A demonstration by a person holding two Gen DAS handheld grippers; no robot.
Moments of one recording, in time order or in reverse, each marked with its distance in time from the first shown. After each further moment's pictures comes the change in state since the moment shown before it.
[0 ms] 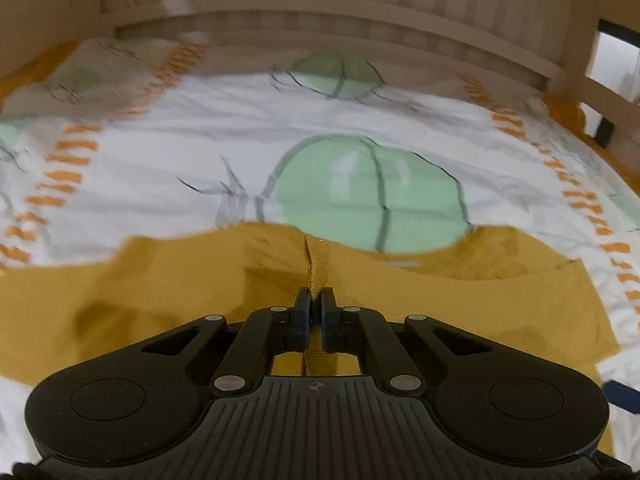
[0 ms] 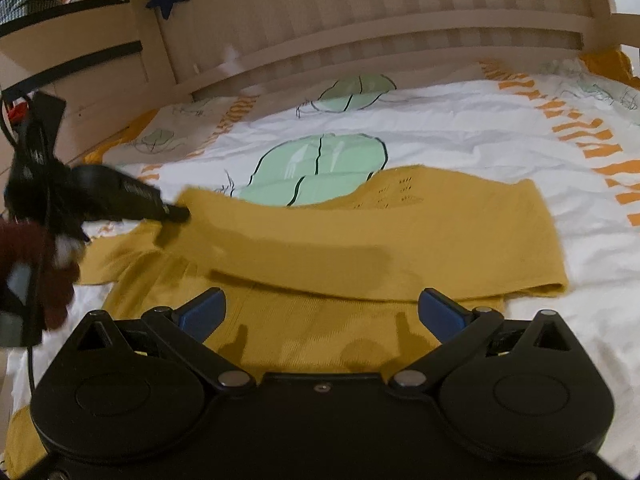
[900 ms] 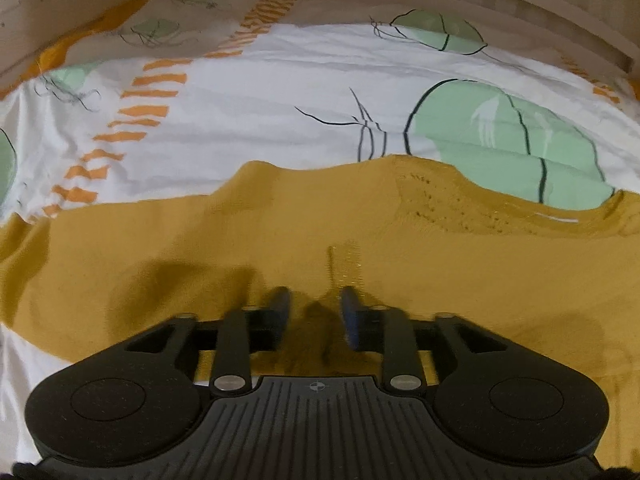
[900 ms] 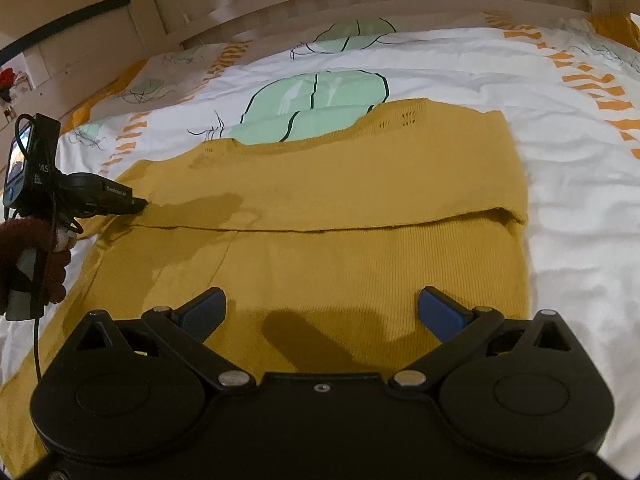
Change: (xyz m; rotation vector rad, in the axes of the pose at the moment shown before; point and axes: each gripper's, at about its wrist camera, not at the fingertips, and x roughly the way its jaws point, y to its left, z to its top) left arm 0.049 0.070 -0.037 -0.050 0.099 0.214; right arm 0.024 0.002 -0.014 -0.001 0.162 -0.024
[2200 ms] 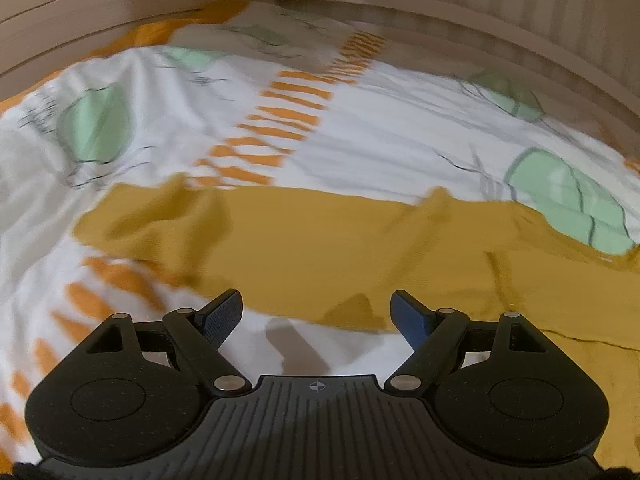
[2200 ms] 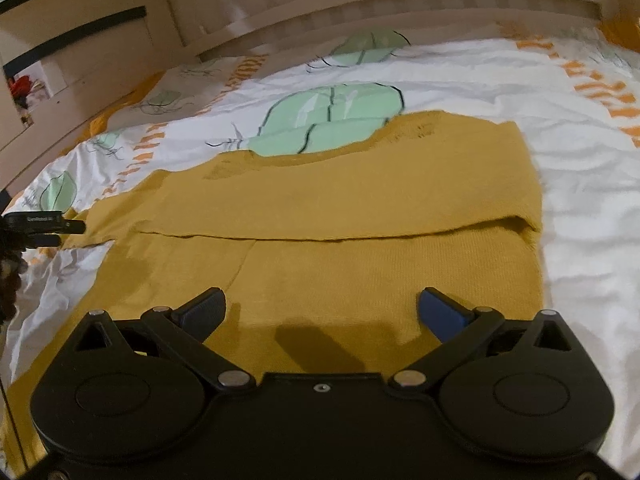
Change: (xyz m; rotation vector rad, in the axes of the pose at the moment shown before) left arm -0.063 0.151 -0.034 -0.184 -0.083 0.027; right arm -0.003 0.002 -0.004 -0.022 -0.058 0.056
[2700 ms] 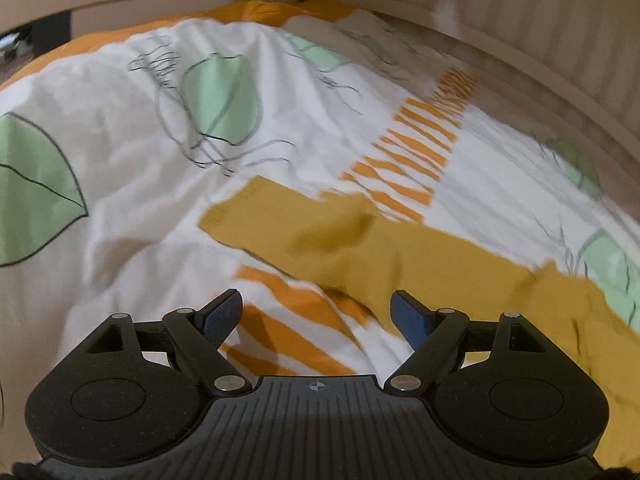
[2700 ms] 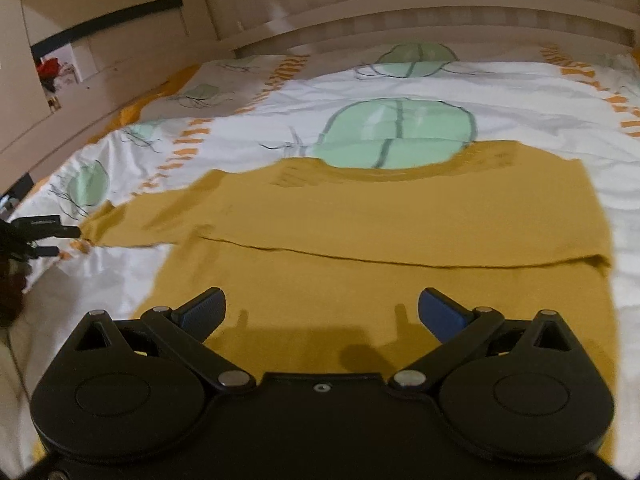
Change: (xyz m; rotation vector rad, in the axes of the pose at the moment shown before) left arm 0.003 0.132 0.017 -0.239 -0.013 0.036; right arm 0.006 0.074 0.018 -0.047 0.006 0.051
